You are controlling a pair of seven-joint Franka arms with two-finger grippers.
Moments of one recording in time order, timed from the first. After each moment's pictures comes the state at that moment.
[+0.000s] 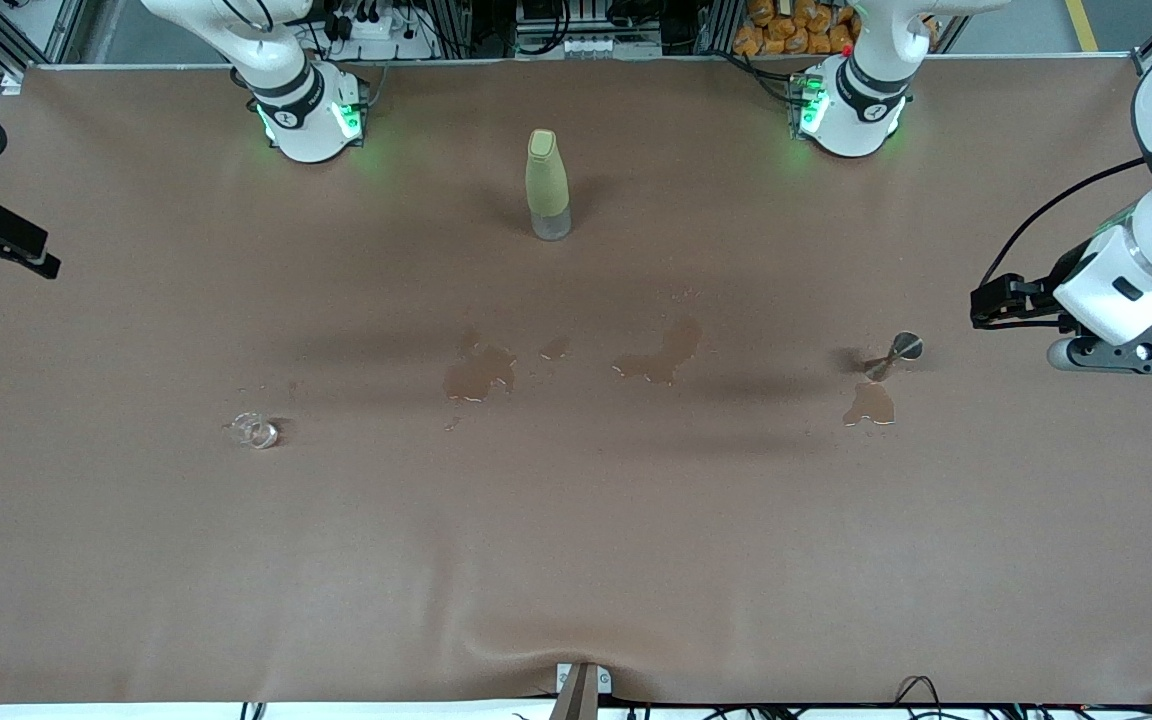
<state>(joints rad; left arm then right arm) -0.06 0.13 -0.04 -1.58 0.04 1.63 -0.02 -0.02 0.06 -0.03 -1.40 0.01 1.45 -0.02</state>
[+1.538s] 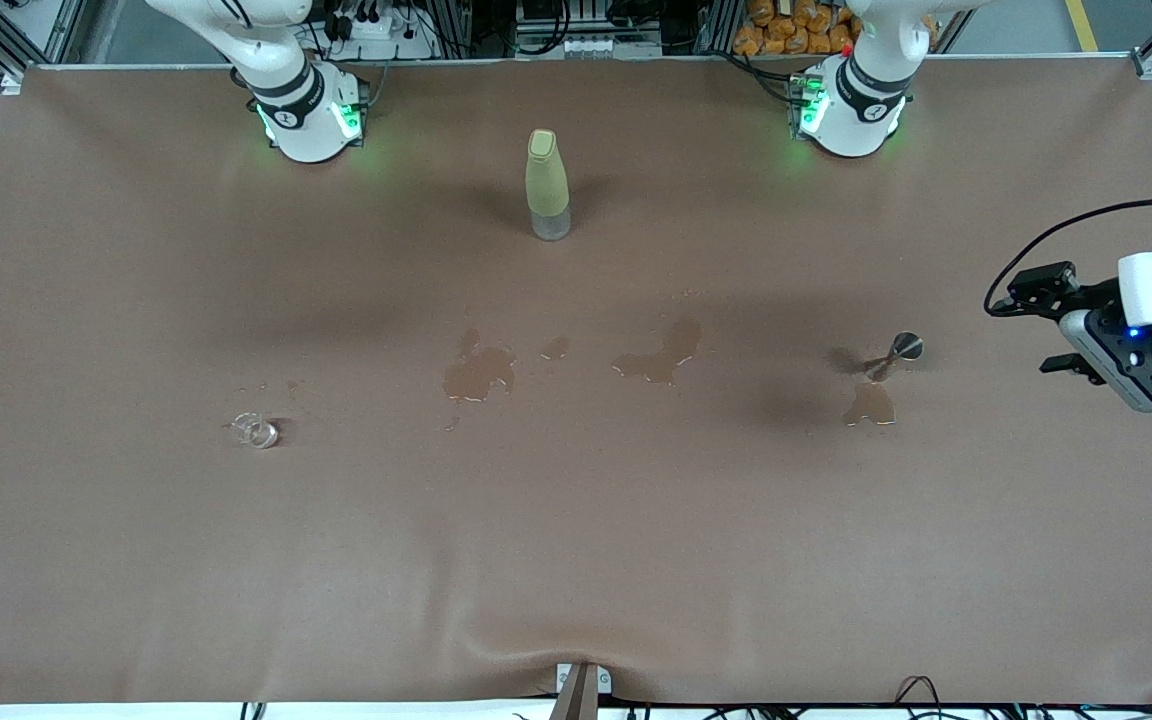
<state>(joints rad) 0.13 0.23 -0.03 -1.61 -0.26 1.64 1.01 -0.13 -0.02 -0.13 -1.48 0.01 1.38 -1.19</state>
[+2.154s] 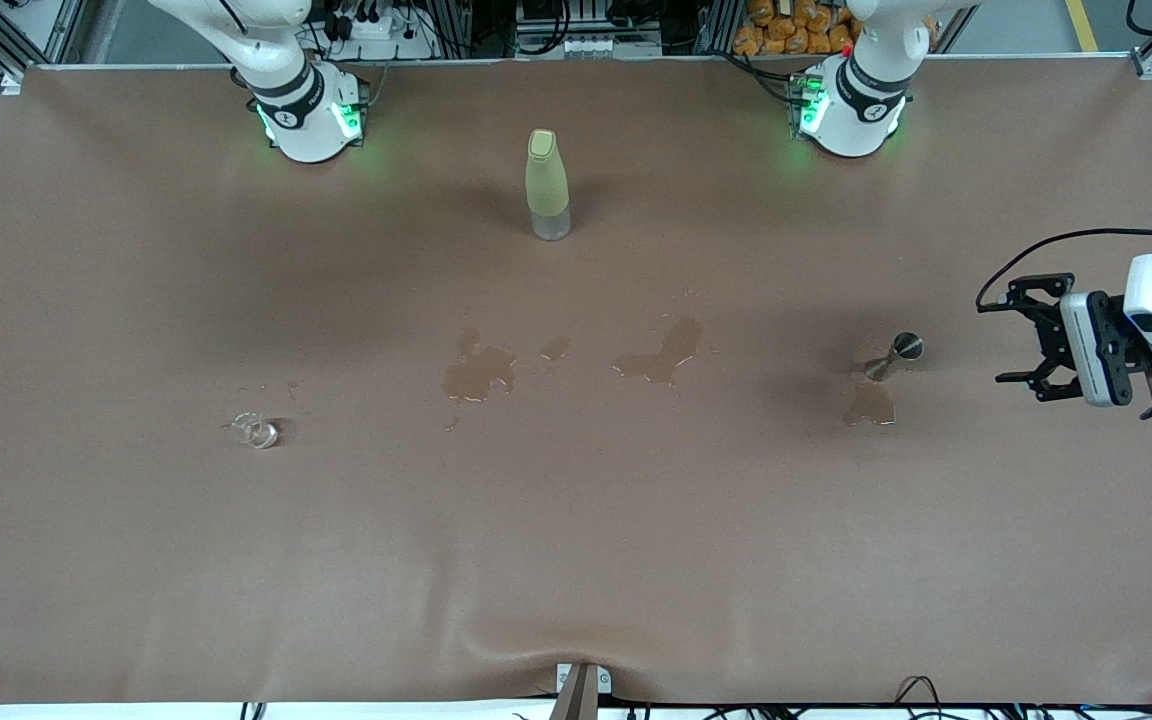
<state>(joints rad) 0.23 0.28 -0.03 -1.73 -0.46 1.64 1.59 -0.18 -0.02 -0.15 -1.59 0.00 1.57 -1.83</state>
